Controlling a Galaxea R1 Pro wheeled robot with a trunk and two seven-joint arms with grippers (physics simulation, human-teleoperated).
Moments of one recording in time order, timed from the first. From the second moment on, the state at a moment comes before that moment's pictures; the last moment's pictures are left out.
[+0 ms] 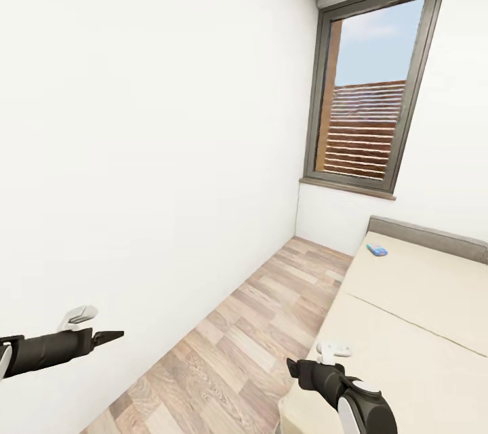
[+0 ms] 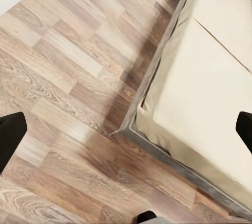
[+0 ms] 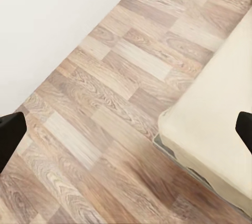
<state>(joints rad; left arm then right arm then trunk) -0.26 0.37 0.37 -1.34 -0.01 1.03 -1.01 -0.04 0.12 0.04 -1.55 -0.11 0.77 -0.03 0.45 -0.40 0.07</state>
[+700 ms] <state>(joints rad) -0.26 0.37 0.37 -1.34 -0.01 1.03 -1.01 -0.04 0.12 0.04 -1.56 -0.11 0.77 -0.03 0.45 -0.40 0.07</state>
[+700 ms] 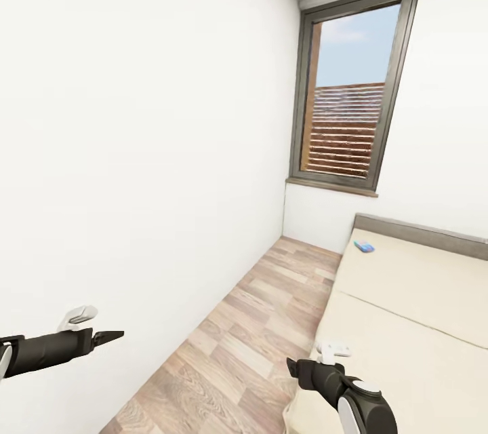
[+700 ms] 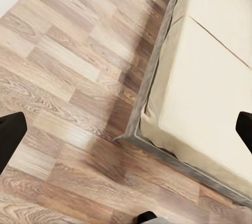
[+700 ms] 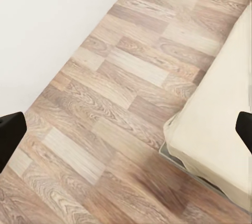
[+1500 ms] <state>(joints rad) -0.26 0.37 0.37 -1.34 -0.01 1.03 -1.01 -0.04 0.12 0.04 -1.56 -0.11 0.77 -0.03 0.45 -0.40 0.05</state>
